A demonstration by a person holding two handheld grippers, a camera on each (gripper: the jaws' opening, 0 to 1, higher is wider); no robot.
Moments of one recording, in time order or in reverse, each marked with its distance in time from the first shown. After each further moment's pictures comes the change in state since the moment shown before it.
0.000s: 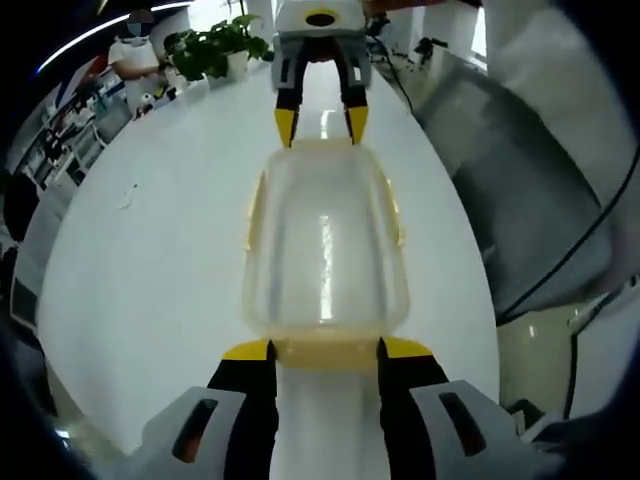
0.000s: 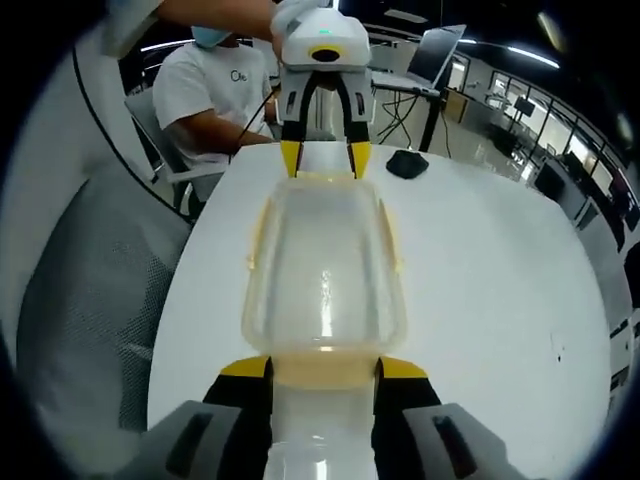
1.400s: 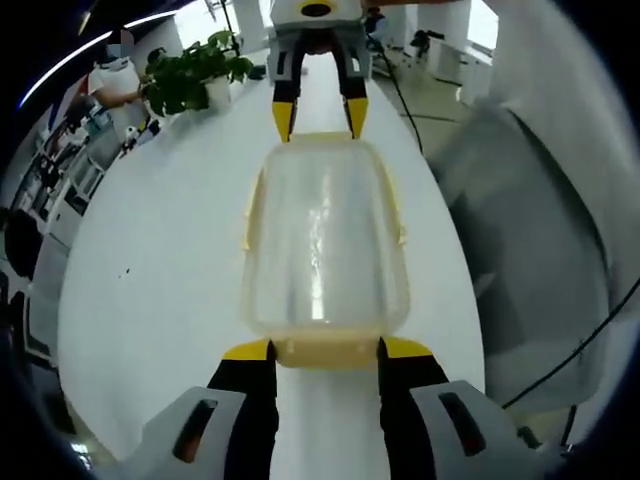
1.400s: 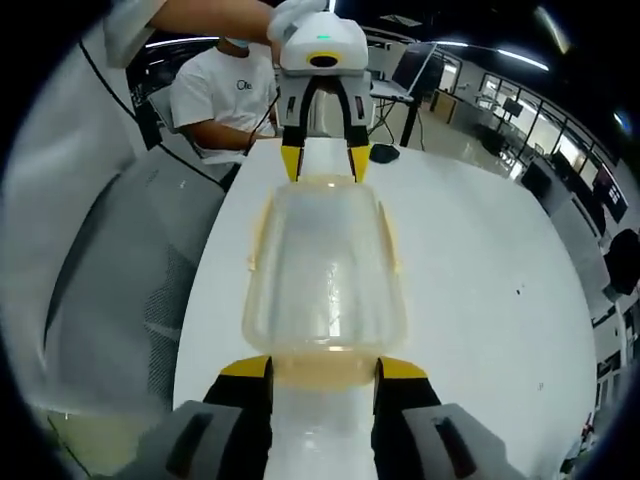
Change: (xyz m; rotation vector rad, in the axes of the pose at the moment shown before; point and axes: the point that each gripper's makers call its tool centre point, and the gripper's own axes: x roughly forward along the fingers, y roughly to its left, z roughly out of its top) left arm 0.046 0.000 0.154 0.049 0.008 0.032; right arm -0.120 0.011 -0.108 0.010 0.006 -0.038
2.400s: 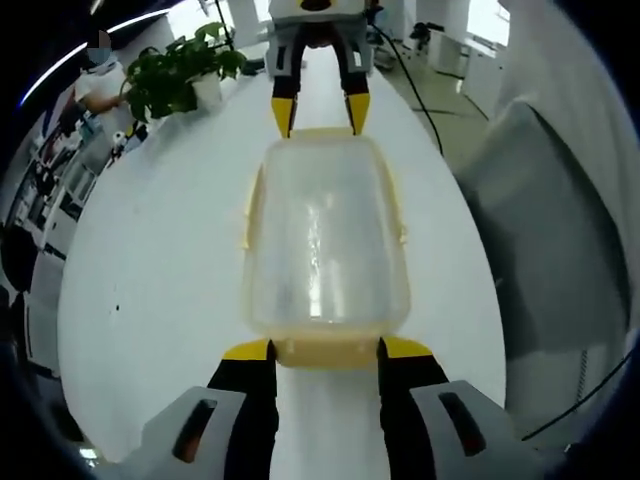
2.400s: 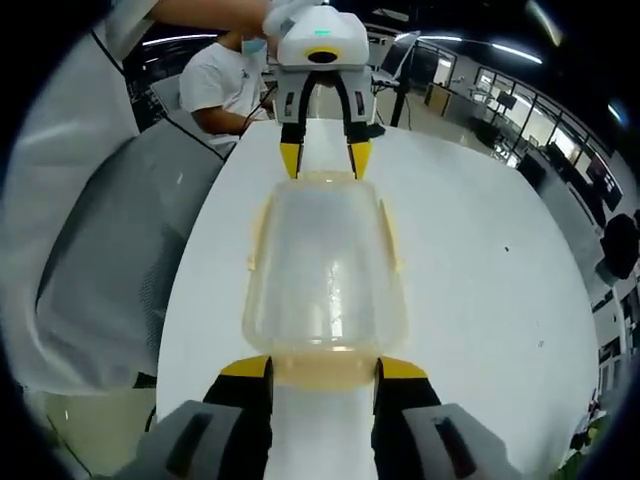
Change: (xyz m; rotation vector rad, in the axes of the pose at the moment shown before) left arm 0.058 0.014 0.048 0.027 0.041 -0.003; right arm -0.015 -0.007 -0.074 0.024 0.023 -0.013
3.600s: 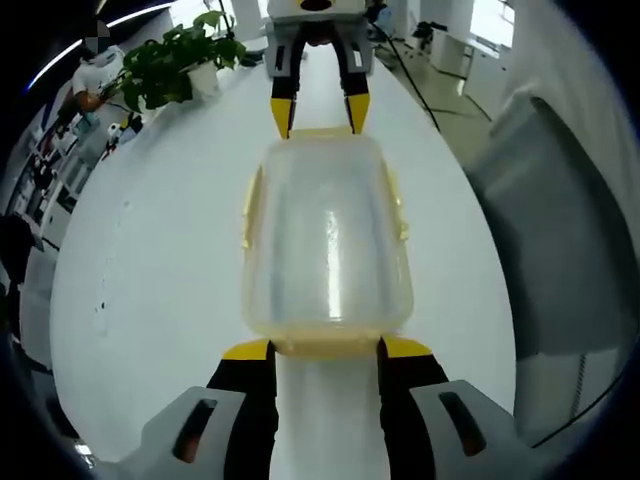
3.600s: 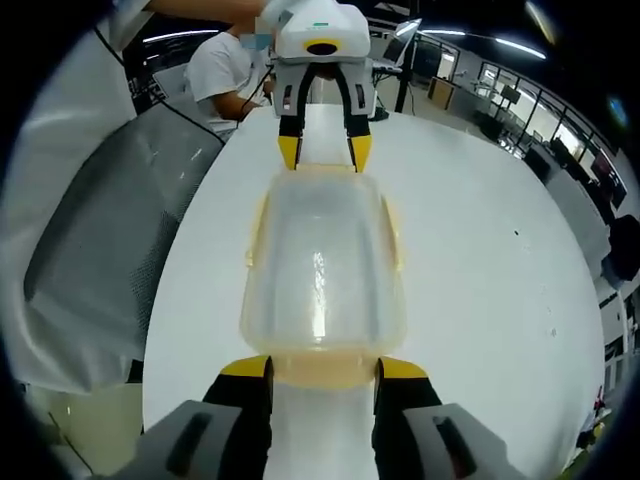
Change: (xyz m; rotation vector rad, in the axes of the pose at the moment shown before) left arm 0.025 -0.005 -0.007 -0.016 0.003 -0.003; right arm 0.019 0.000 -0.019 -0.013 0.031 0.017
